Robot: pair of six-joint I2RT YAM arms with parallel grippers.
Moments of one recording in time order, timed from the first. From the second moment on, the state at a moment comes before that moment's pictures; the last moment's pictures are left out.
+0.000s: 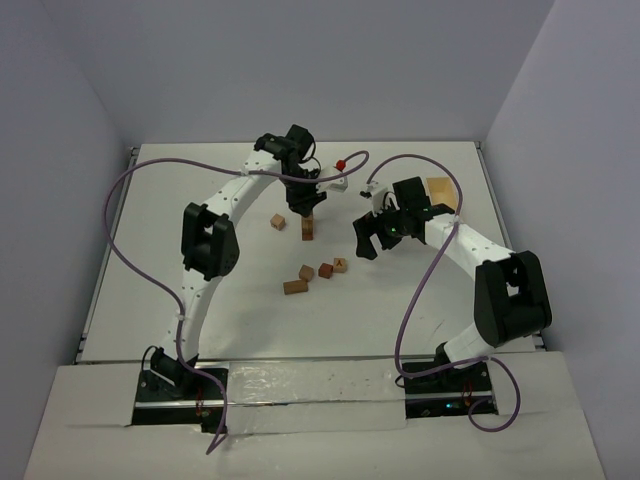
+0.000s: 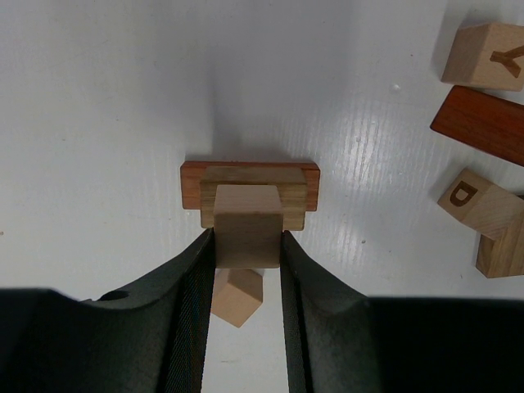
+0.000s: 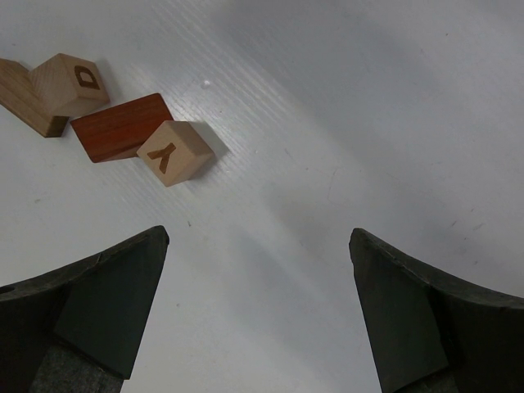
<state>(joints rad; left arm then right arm) -0.55 2.41 2.37 -1.23 0.40 0.95 0.27 1.53 0.99 -0.43 -0.44 -0.25</state>
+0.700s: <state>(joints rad) -0.55 2.42 2.37 -1.22 0.37 0.95 0.27 1.53 0.99 -0.43 -0.45 -0.25</state>
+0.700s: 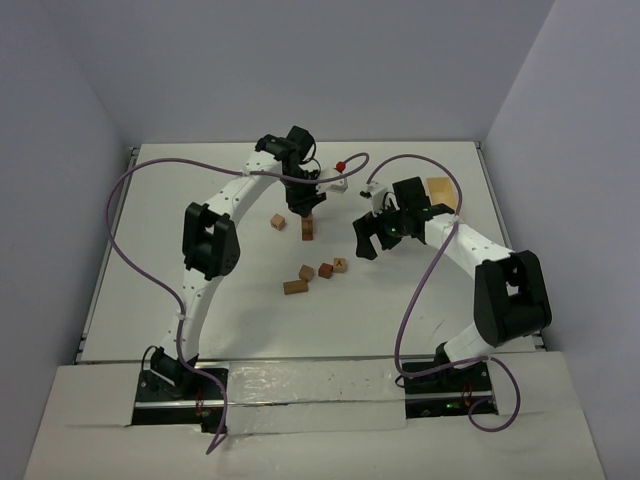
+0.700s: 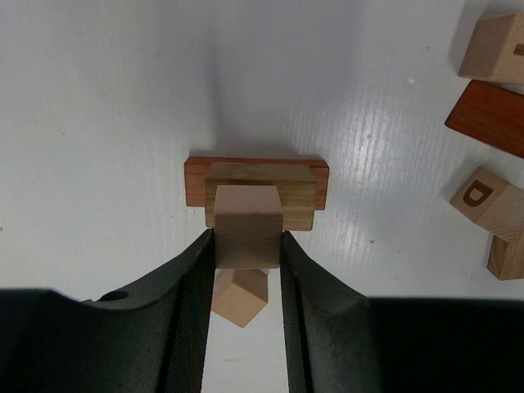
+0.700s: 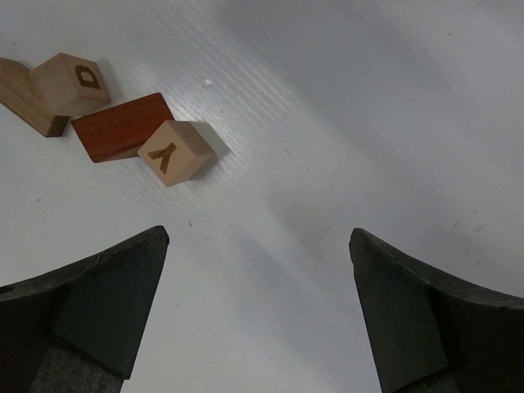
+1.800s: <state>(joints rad) -0.55 2.42 2.37 -1.21 0.36 0.95 0.27 1.54 0.99 -0.43 -0.45 -0.25</state>
